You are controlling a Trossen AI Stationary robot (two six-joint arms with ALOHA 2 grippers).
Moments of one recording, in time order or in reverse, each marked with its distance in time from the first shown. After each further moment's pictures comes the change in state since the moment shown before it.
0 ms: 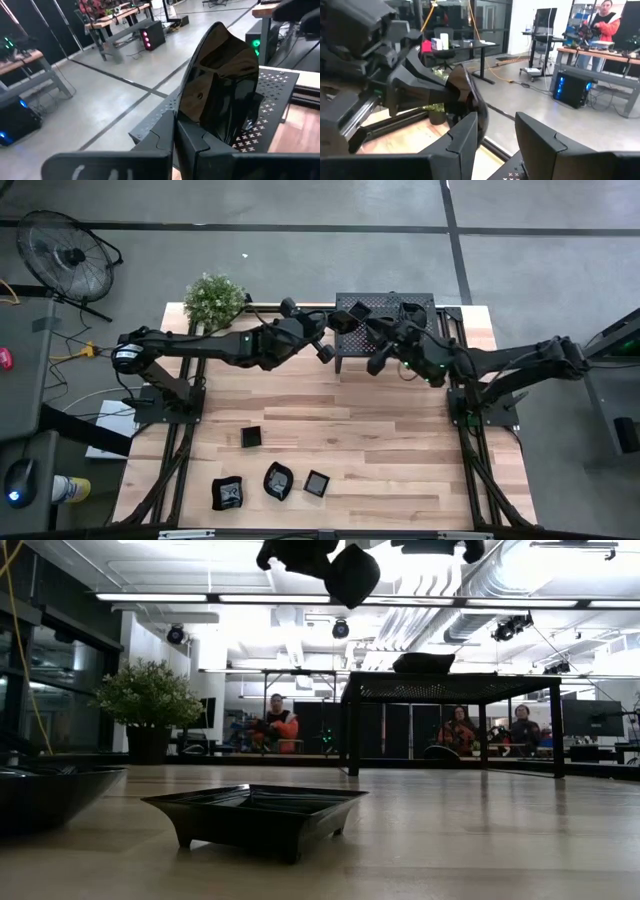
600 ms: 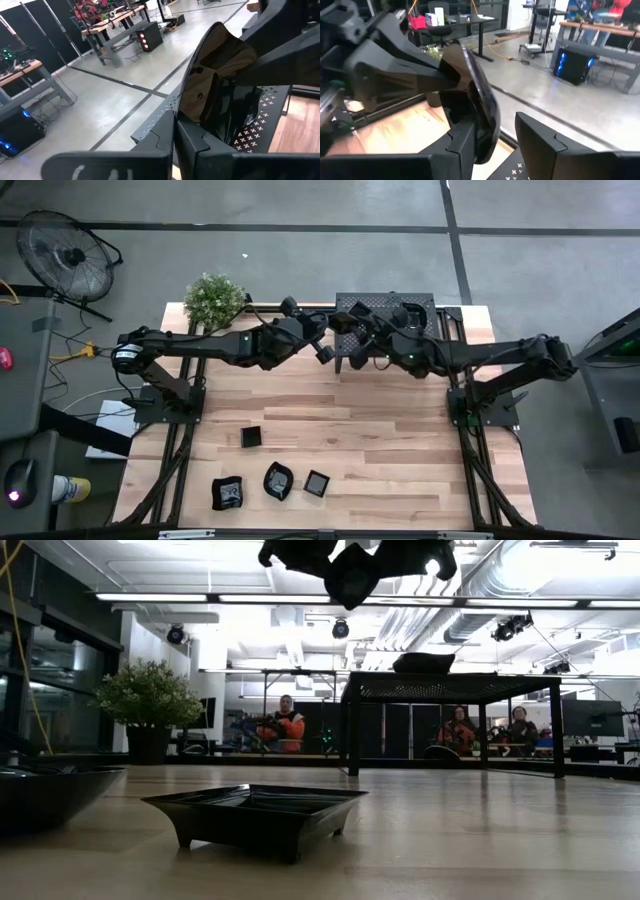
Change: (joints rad) left arm -0.001 -0.001 0.000 -0.001 0.020 0.071; right arm -0.095 0.154 0.128 -0.144 -0.096 0.134
